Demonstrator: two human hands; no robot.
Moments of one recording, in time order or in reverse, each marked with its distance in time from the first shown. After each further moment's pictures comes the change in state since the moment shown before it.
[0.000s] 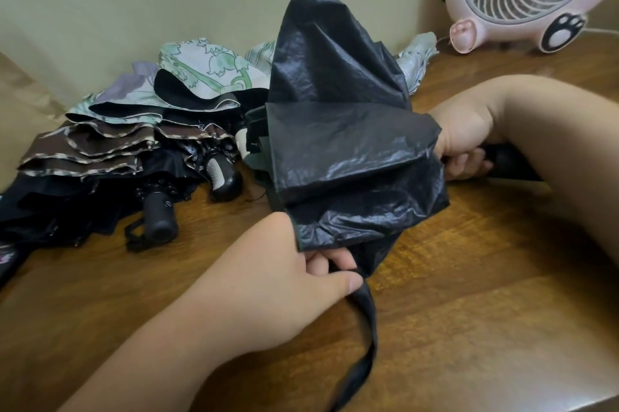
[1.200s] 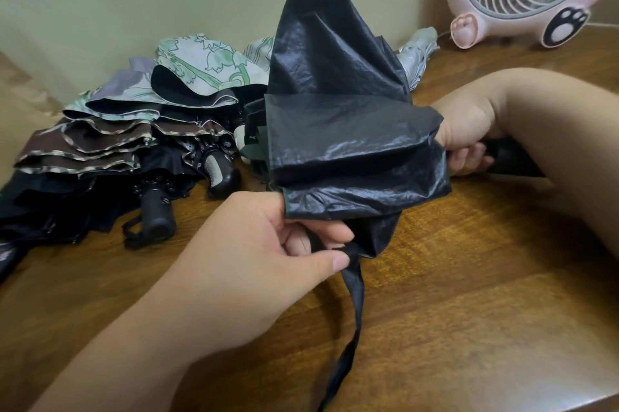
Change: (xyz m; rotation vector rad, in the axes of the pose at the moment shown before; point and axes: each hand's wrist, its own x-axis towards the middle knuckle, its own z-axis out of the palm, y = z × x) left_hand -0.010 0.002 -0.009 -0.210 0.176 0.210; right_hand 0.000 0.001 -0.003 0.045 -0.155 -0.017
